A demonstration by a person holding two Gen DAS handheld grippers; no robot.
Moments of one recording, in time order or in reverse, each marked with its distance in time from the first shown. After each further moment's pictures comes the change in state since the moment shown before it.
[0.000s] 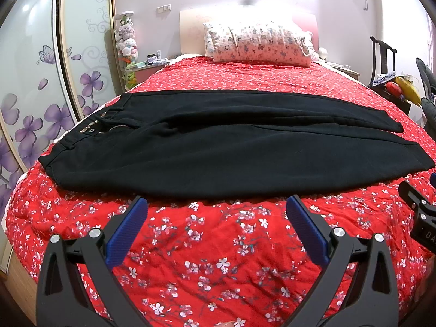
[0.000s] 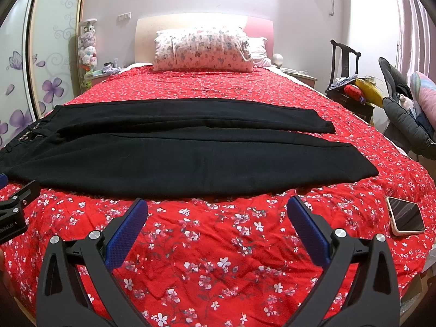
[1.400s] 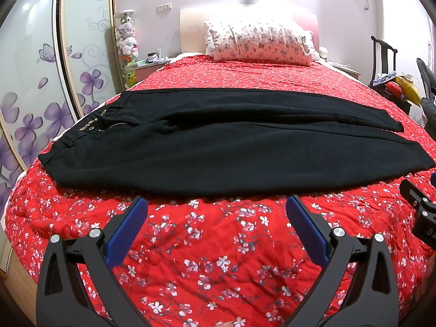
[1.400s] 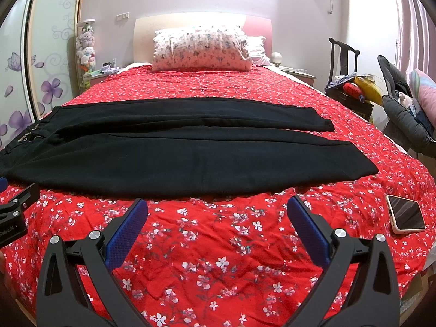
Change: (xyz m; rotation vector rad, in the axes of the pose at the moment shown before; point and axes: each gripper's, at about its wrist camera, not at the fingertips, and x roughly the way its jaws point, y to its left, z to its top) left arm 0.000 0.000 0.000 0.000 0.004 -0.001; right arm -0.002 -0.001 0.002 0.001 0.005 0.000
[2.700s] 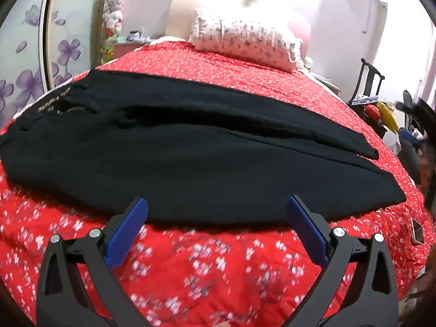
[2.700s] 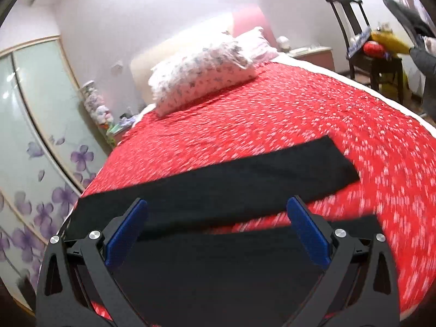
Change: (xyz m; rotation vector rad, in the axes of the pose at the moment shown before) left arm 0.039 0.003 0.018 -0.128 0.039 -0.213; right arm 0.105 -0.185 0.174 0.315 0.019 0.316
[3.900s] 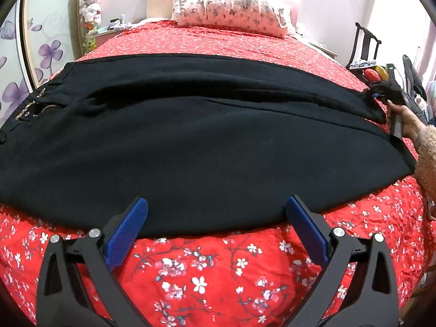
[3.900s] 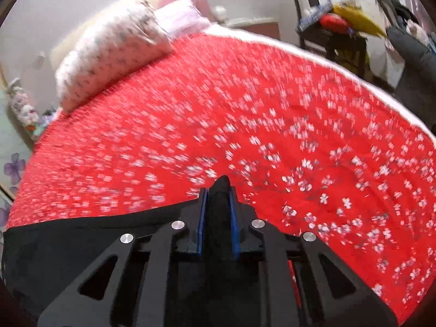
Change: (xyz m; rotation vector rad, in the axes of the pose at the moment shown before) left arm 0.049 -0.019 0.003 0.106 0.167 0.009; right arm 0.177 -0.168 0.075 0.064 0.097 -0.295
